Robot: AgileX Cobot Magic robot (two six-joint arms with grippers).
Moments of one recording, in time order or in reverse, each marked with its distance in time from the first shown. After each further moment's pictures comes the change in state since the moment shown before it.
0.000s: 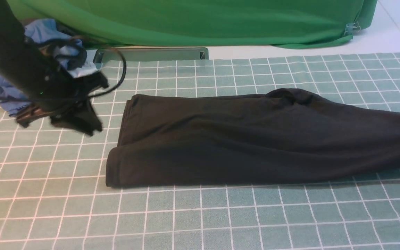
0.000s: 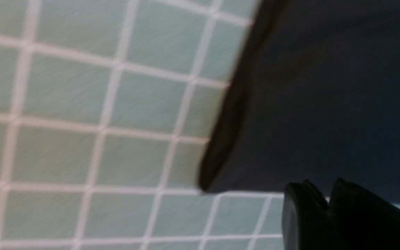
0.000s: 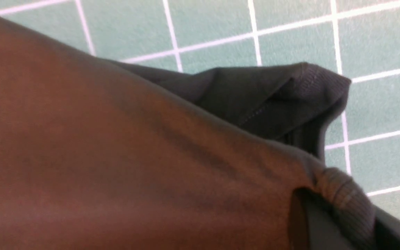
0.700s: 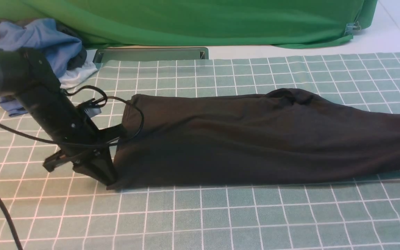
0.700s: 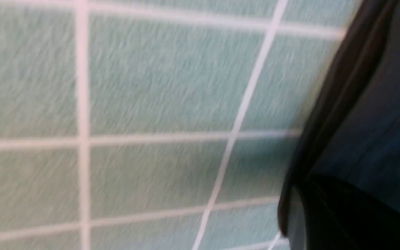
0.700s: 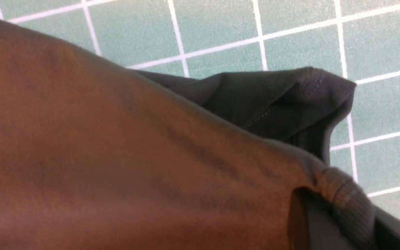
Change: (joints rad) right arm 0.008 0.000 -0.001 -0.003 0.000 0.034; left arm 0.001 0.220 0.062 0.012 0.096 0.130
